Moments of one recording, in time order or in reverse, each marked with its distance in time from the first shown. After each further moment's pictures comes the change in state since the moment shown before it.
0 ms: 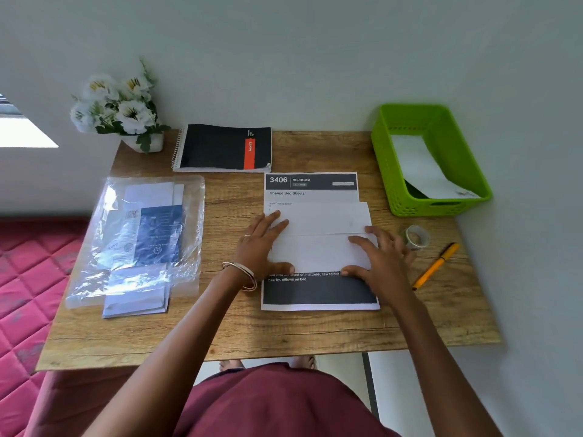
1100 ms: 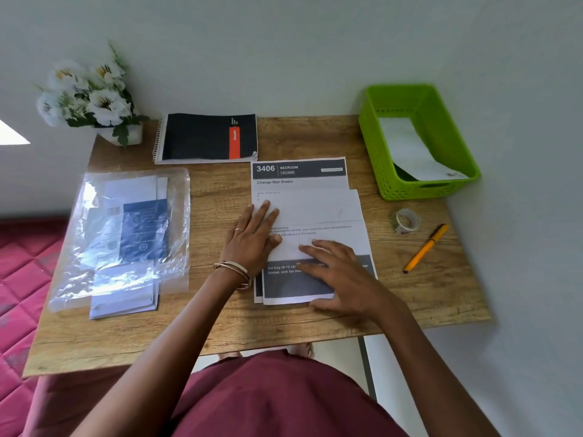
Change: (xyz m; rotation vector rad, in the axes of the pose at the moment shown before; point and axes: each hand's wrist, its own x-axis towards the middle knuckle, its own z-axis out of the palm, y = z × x) left_hand -0.007 0.009 0.007 0.092 0.055 -0.041; right_hand -0.026 -0.044 -0.003 -0.007 -0.325 -0.538
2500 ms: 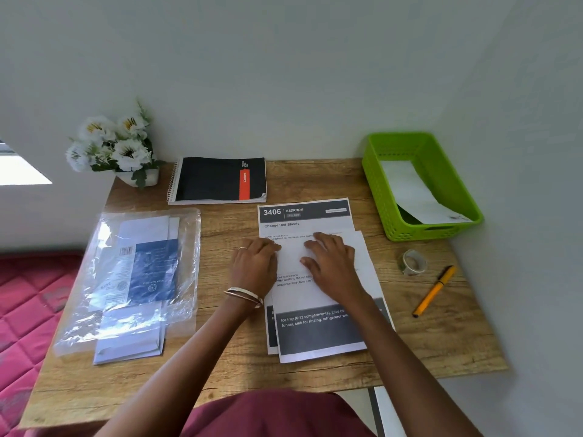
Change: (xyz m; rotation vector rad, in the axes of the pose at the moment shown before) left_hand 0.028 -0.001 -0.011 -0.050 0.437 0.041; right_hand 0.092 0.026 0.002 0.027 0.357 0.387
